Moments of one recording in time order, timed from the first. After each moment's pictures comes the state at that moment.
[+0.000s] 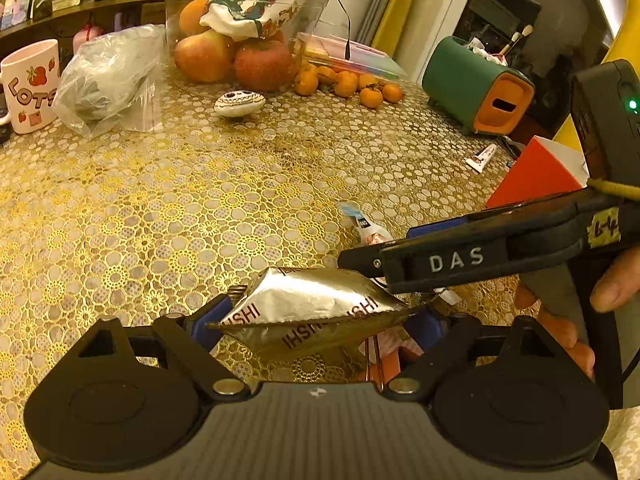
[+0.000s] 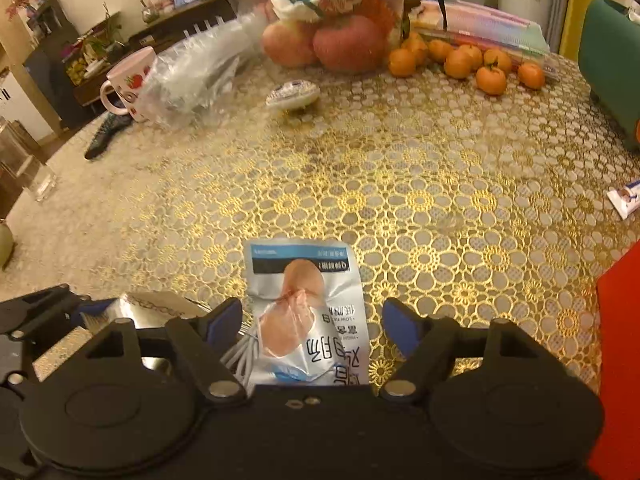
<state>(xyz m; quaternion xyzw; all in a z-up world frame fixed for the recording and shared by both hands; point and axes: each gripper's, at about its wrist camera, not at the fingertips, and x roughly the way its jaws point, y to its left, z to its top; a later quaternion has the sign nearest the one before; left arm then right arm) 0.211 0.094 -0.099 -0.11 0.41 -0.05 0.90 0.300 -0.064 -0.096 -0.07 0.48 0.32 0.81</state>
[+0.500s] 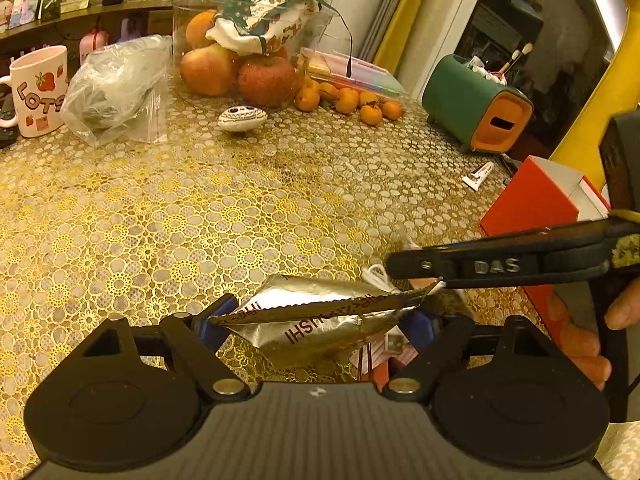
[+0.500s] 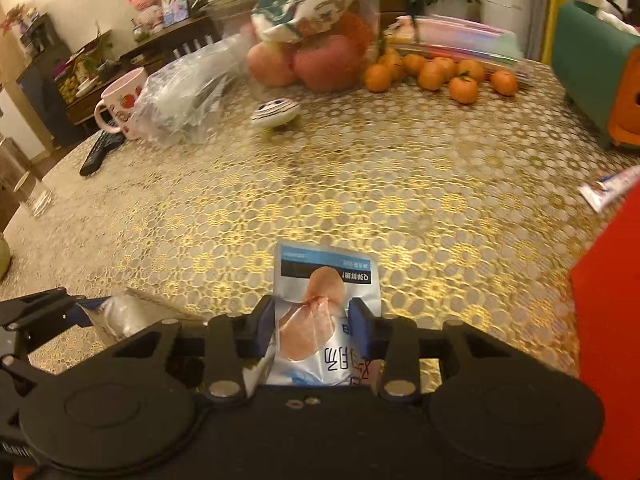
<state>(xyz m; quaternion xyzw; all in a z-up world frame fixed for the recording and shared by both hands) 0.207 0.094 -0.090 -0.13 0.40 -0.04 0.91 0.293 -0.093 -0.083 -0.04 0.47 0.31 0.83</state>
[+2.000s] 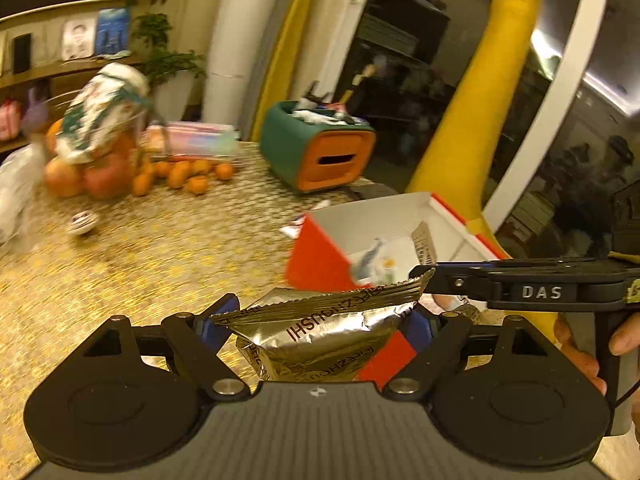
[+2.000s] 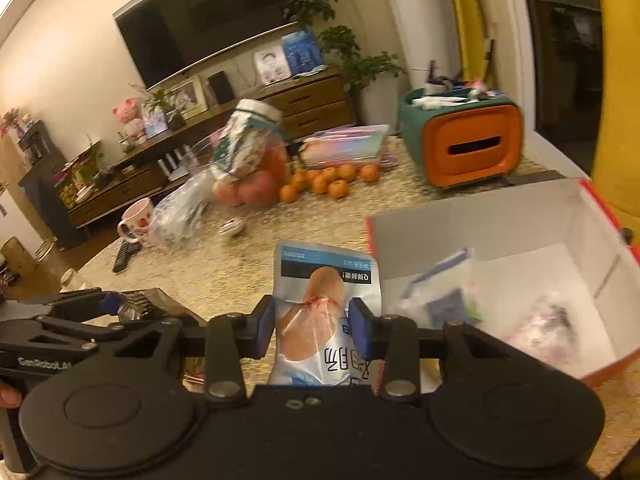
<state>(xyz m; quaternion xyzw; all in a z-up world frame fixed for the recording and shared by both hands) 0.194 -0.062 0.037 -0.08 0.35 -0.16 0.92 0.225 -0.293 0.044 0.07 0.38 0.26 0.89</state>
